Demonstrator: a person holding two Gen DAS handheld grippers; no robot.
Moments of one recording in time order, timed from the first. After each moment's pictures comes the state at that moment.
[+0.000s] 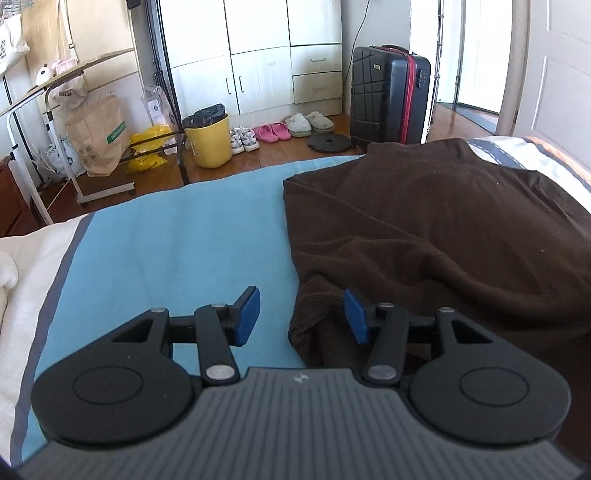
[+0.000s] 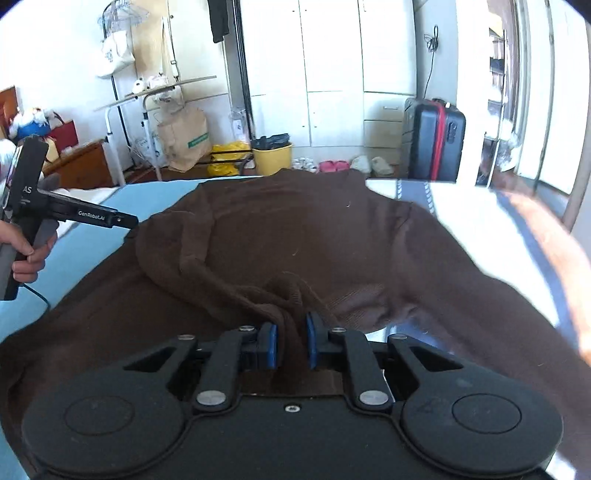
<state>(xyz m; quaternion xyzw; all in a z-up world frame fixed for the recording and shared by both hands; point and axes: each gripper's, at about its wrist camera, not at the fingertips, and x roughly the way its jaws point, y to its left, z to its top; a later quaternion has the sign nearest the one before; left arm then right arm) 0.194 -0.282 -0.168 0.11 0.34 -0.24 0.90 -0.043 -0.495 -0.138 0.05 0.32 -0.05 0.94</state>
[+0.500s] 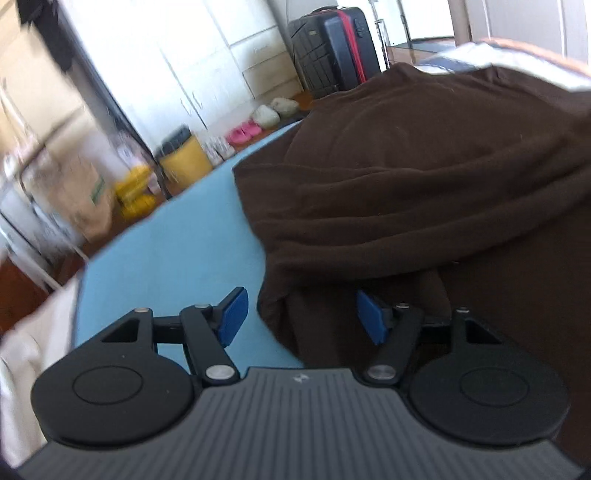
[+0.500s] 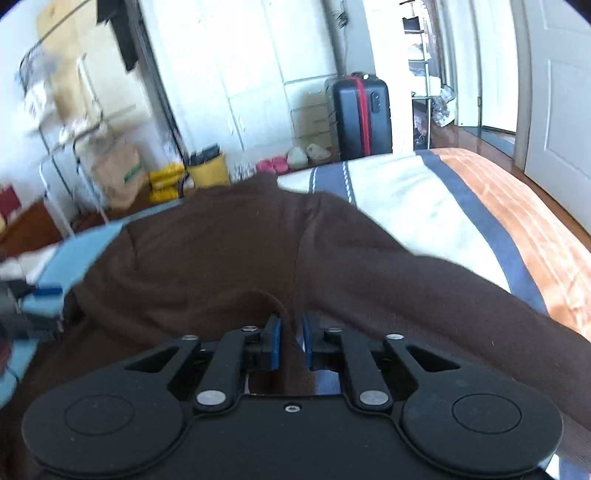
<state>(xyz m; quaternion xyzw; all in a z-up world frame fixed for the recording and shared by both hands) 0.156 -0.325 -0.199 0.32 0.27 -0.26 0.87 -0.029 -0.566 -0.152 0.17 0.30 -0.12 0.93</state>
